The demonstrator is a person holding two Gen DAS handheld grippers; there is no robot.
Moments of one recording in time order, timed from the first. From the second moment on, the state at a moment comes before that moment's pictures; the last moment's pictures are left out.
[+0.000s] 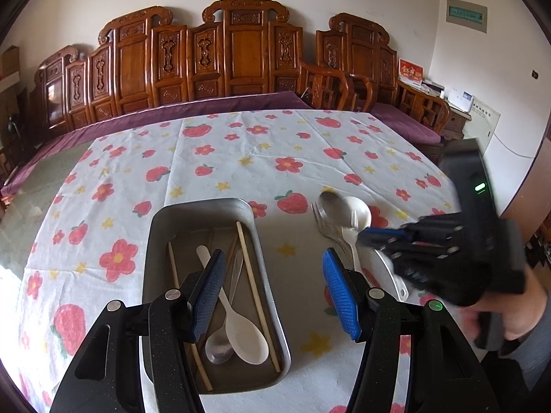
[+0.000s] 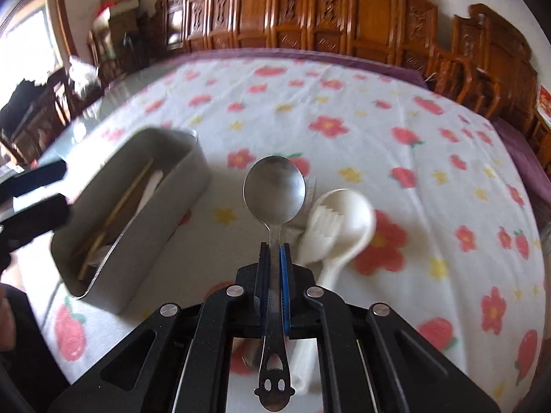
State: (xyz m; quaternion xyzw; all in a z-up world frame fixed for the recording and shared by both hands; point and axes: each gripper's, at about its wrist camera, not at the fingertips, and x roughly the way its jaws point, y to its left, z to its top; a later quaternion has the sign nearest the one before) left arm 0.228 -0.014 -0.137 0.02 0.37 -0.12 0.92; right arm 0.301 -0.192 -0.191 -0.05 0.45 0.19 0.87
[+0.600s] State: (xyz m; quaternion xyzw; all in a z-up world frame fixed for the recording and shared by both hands) left arm 0.228 -0.083 -0.170 0.07 0.41 -0.14 0.90; right arm 0.286 -0.292 -0.226 -0.01 0.46 0.14 0.88
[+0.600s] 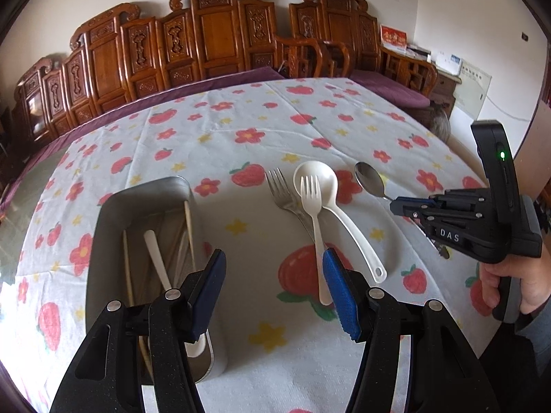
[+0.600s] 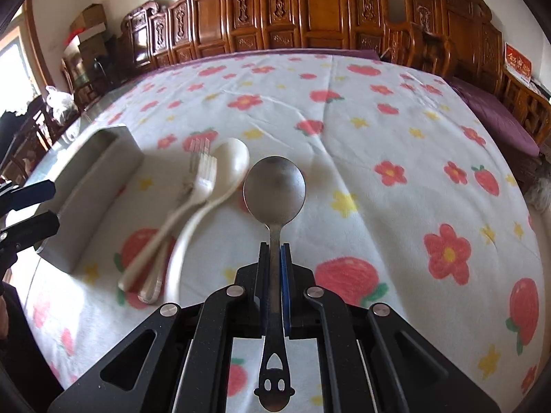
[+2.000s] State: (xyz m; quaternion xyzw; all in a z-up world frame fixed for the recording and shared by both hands) left arm 0.297 -0.130 -0.228 0.05 0.51 -0.16 0.85; right arm 0.300 -0.300 -0.244 -0.01 0.47 0.14 0.87
